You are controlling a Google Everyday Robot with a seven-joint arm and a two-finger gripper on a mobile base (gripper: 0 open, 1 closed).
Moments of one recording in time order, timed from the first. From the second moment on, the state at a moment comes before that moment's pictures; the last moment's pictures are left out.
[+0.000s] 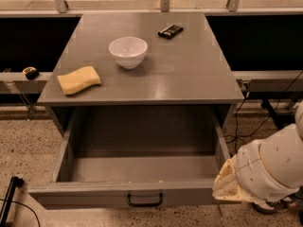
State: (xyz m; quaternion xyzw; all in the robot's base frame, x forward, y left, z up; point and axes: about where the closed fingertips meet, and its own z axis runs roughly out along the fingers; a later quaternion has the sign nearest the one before) arm 0.322 -0.156 0.787 -0.71 0.68 0.08 0.17
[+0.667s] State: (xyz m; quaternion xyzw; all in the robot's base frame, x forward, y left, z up) arm 0.326 -0.137 0.714 -0.68 0.70 0.11 0.16
